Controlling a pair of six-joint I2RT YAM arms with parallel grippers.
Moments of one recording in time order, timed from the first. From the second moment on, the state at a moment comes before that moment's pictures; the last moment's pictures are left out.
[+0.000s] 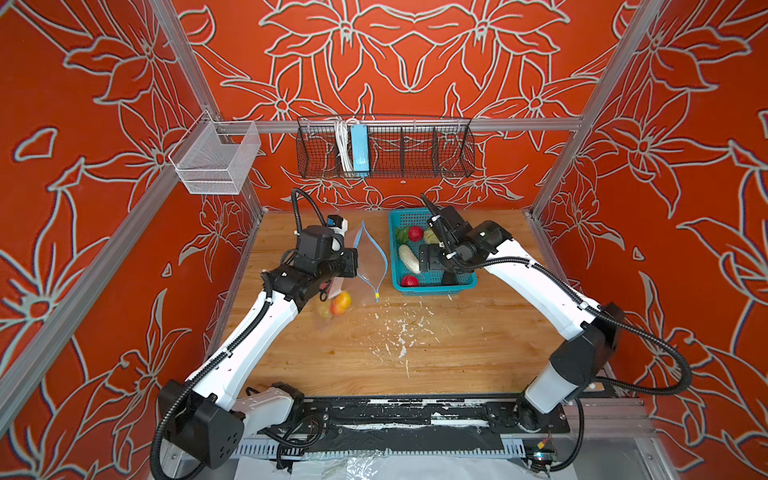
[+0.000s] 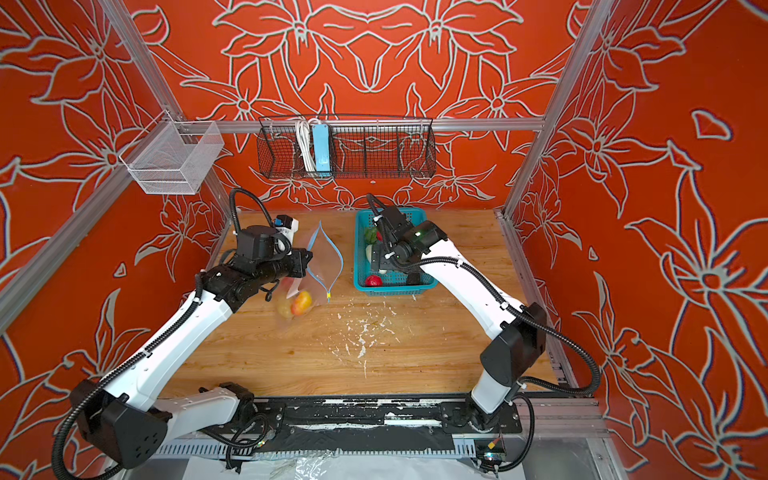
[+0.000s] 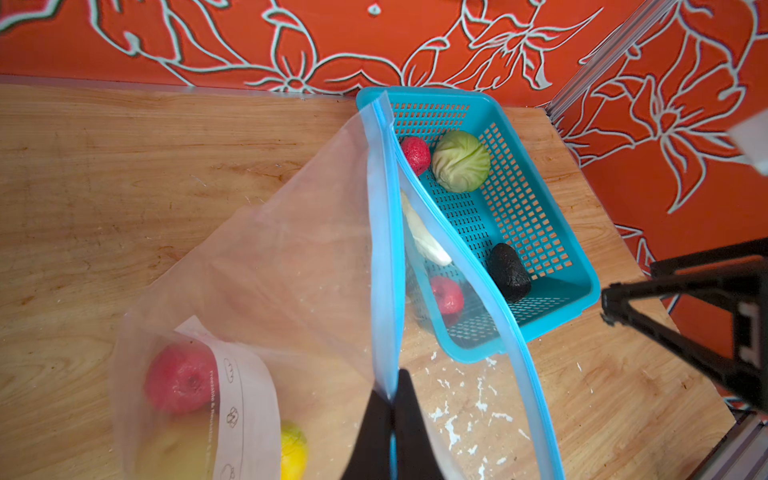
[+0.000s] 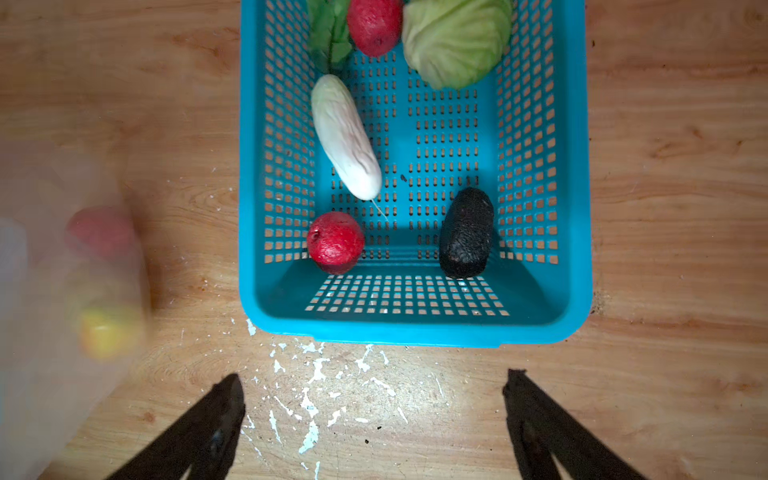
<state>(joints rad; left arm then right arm) -0.33 1.19 1.15 -0.53 0.12 -0.31 0.62 1.66 1.71 -1.14 0.18 0.62</state>
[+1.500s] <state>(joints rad) -0.36 1.19 1.11 -0.50 0.04 -0.29 0.57 2.33 2.18 -1.31 -0.05 0.45</state>
